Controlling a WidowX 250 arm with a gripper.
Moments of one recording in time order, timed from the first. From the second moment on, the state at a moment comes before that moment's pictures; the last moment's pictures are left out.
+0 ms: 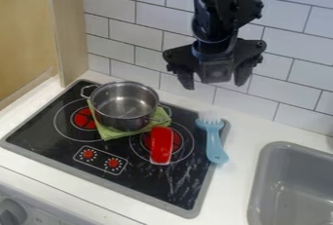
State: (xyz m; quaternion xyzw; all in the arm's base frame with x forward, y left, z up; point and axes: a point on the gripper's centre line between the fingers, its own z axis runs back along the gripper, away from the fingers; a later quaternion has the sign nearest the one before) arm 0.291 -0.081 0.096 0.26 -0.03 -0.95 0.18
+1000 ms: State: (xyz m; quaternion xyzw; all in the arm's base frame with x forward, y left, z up) arm 0.251 -0.048 0.059 0.16 0.10 -0.96 0.22
